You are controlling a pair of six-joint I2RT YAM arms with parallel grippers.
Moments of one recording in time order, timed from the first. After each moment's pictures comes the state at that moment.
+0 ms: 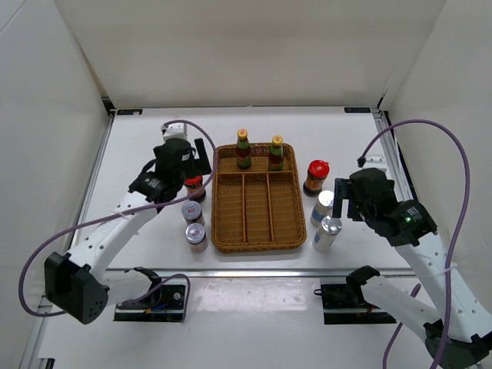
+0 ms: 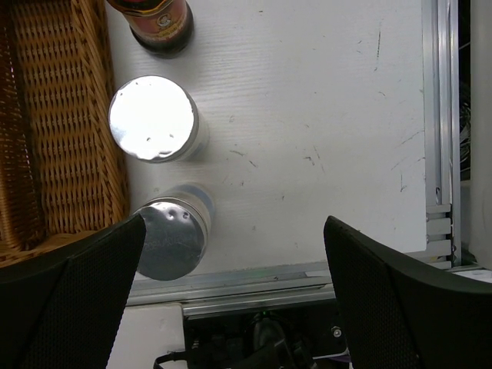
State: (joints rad) left arm -0.49 1.17 1.05 -0.38 -0.39 -0.42; right arm 0.52 0.81 1.08 -1.15 0.43 0.36
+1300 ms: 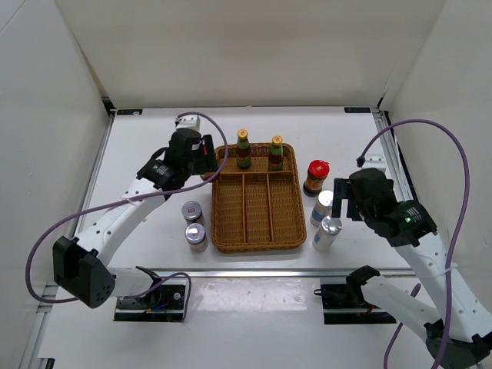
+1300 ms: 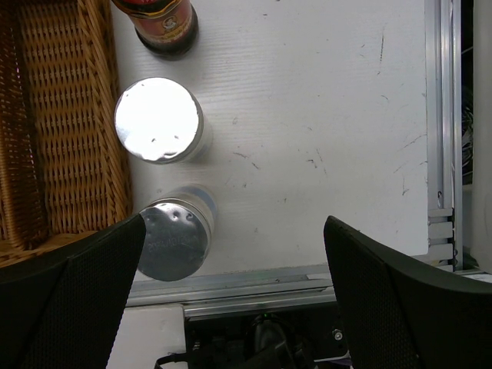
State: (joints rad) left arm -0.51 1.30 1.17 -0.49 -0.29 -0.44; right arm 0.53 0.81 1.08 -1.14 0.43 0.36
